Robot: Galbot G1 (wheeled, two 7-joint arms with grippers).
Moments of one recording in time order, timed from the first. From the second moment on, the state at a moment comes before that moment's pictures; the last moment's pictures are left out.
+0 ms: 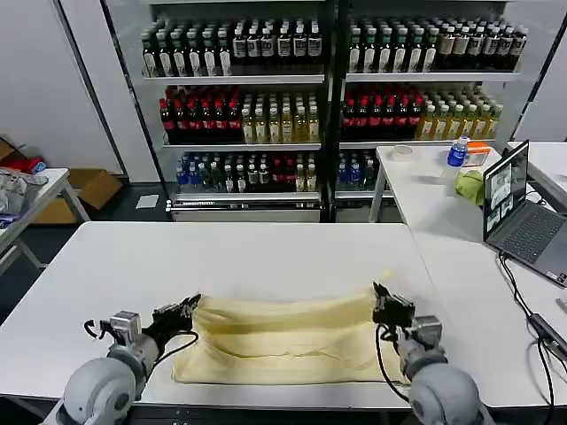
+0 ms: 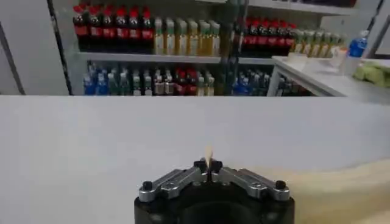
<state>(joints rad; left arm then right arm) 1.32 -0.90 -0.42 -2.06 -0.78 0.53 -0.18 -1.35 1.12 0.39 2.10 0.44 -0.50 0.25</state>
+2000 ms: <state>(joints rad) 1.53 -1.14 -0.43 -2.08 -0.64 0.46 -0.28 -1.66 1.19 0.51 2.29 0.34 -0.49 0.25</state>
